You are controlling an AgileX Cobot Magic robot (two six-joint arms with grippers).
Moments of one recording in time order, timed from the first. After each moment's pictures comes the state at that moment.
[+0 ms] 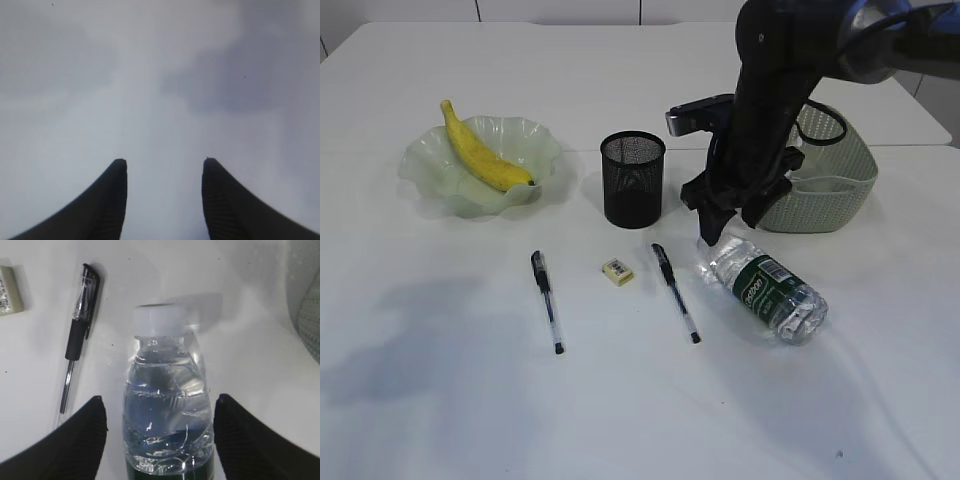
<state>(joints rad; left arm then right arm) 0.10 1.18 -0.76 -0.07 0.91 -0.13 0.33 2.26 -1.94 0.03 1.22 -0.17</state>
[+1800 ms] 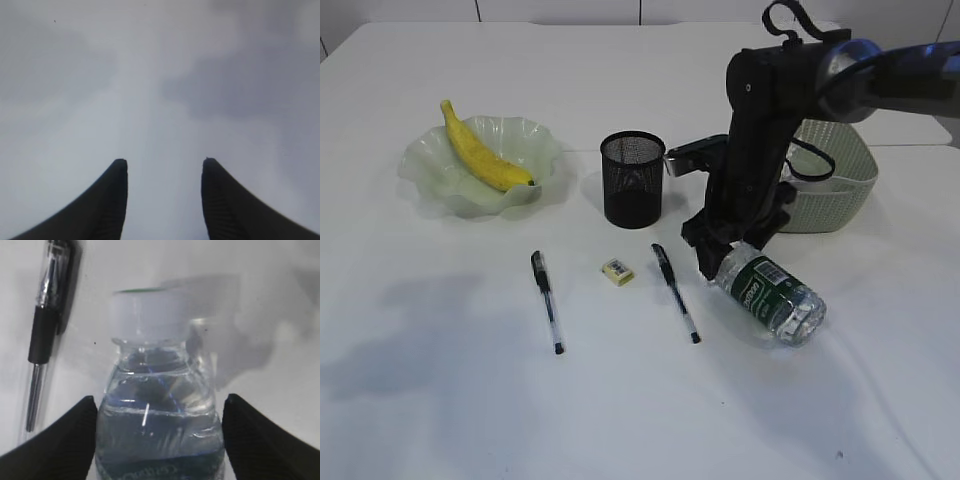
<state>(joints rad) 0.10 1.18 -0.76 -0.07 0.88 -0.13 0.33 2.32 -1.89 0.02 1.17 -0.20</state>
